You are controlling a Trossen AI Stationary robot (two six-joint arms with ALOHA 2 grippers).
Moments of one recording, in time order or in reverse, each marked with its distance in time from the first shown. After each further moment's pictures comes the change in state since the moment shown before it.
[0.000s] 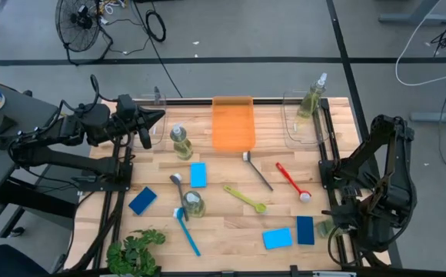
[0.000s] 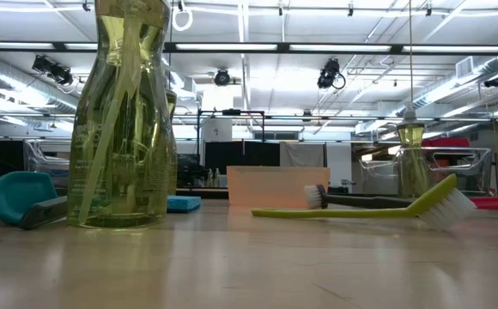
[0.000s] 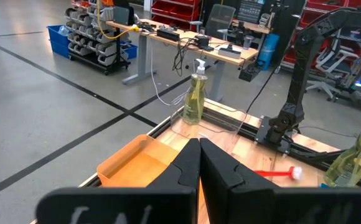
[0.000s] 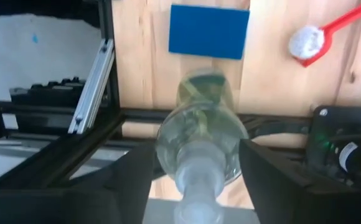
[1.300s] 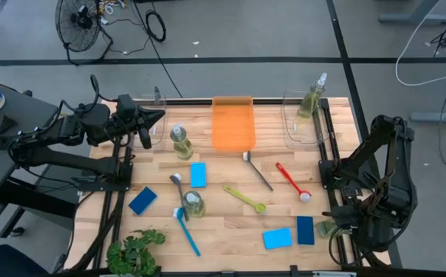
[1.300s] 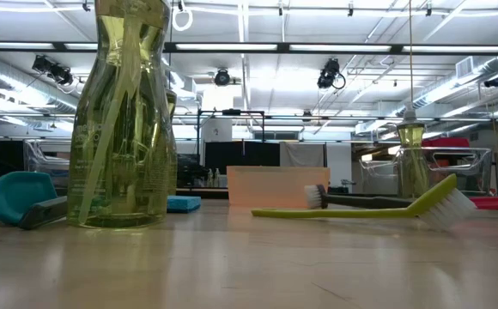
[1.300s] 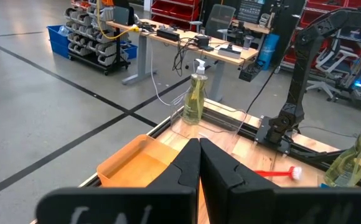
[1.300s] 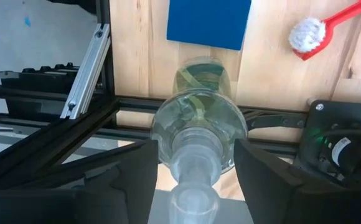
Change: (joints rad) left arm 0.000 0.000 0.000 0.000 0.000 0.000; right arm 0.007 0.004 0.000 -0.021 -0.022 -0.035
